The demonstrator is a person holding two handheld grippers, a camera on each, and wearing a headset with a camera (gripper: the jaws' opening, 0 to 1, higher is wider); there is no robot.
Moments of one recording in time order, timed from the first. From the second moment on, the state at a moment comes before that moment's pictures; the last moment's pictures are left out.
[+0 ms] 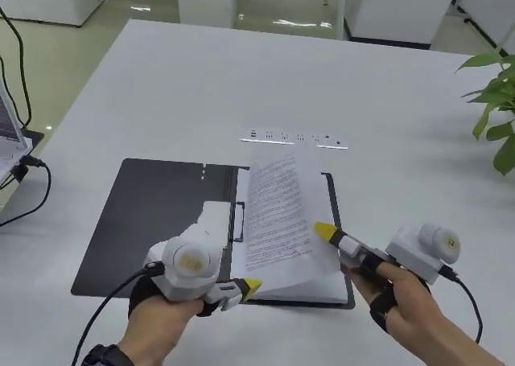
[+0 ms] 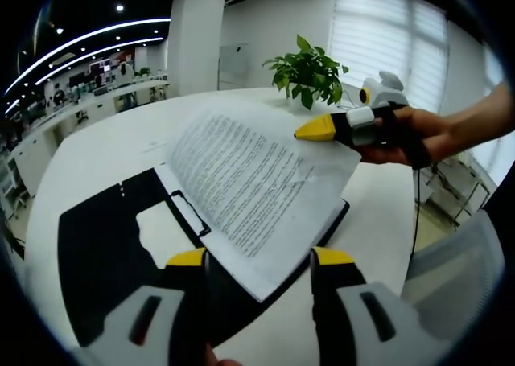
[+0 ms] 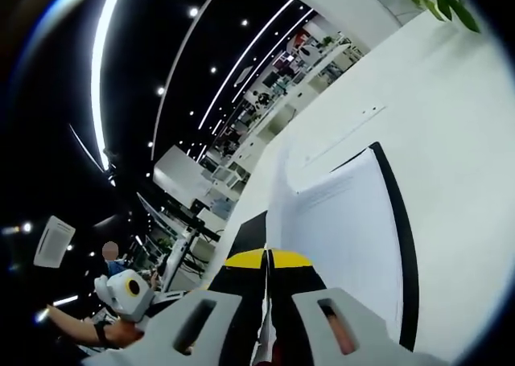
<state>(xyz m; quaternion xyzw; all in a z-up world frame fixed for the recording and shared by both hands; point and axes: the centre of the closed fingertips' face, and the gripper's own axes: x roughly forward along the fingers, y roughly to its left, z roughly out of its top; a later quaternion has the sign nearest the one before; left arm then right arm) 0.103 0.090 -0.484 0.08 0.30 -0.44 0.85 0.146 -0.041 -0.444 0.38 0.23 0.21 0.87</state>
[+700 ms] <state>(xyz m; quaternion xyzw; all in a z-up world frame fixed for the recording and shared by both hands) 0.109 0.162 -0.451 0.07 0.27 -0.39 0.88 0.166 0.031 -0.415 0.41 0.21 0.26 0.85</state>
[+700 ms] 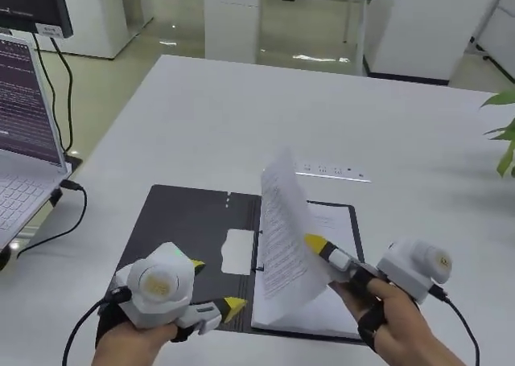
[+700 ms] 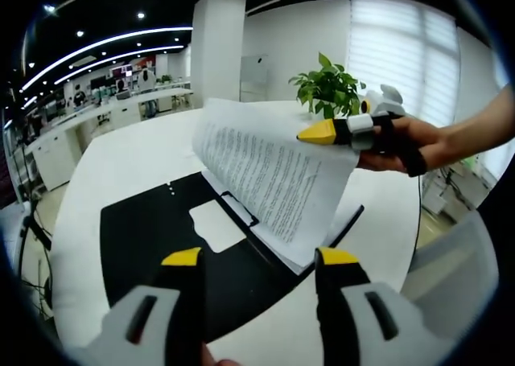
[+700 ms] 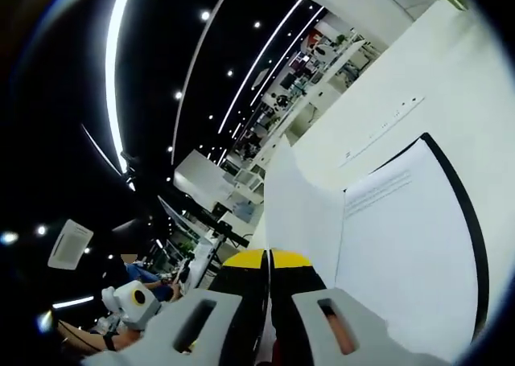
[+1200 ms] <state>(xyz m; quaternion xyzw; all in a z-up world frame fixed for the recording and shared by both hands) 0.103 0.199 -0.445 0.05 0.27 -0.36 0.89 0.174 0.082 -0.408 0.40 0.21 0.30 0.84</state>
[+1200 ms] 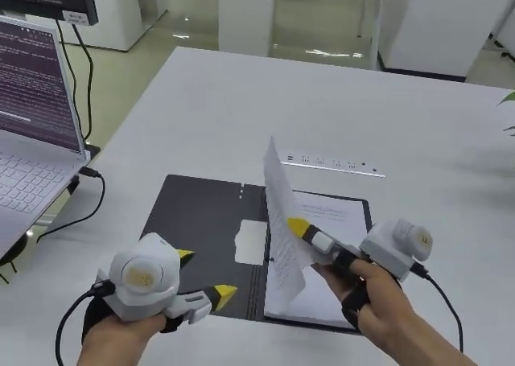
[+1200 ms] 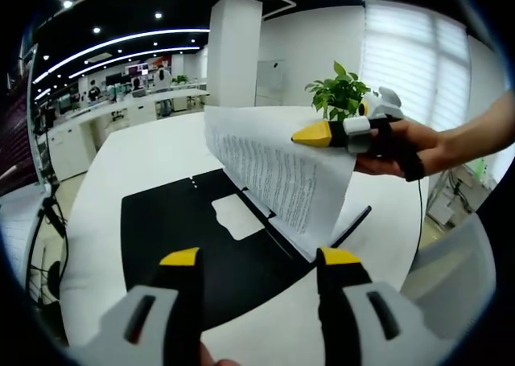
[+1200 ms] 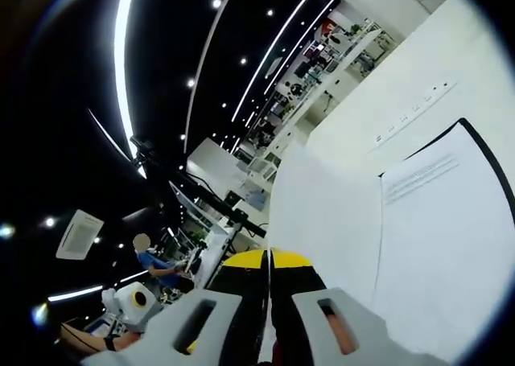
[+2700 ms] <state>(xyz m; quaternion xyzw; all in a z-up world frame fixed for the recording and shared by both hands) 0.106 0.241 -0.447 0.01 0.28 -0.31 0.91 0.183 0.180 -0.492 0.39 0.33 0.32 0.80</state>
